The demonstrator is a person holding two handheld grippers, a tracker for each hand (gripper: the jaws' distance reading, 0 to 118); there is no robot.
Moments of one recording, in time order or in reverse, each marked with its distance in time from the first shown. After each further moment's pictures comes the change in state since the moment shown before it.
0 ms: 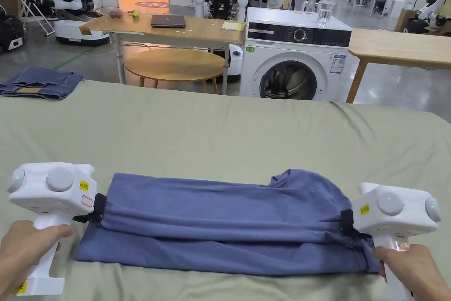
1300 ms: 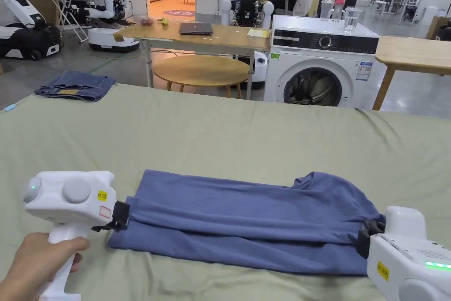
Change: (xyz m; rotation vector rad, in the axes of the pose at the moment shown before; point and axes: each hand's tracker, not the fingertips) left arm -0.012 -0.040 0.037 -0.019 -0.024 0.020; right arm -0.073 -0.121 0.119 0.512 -0.007 0.033
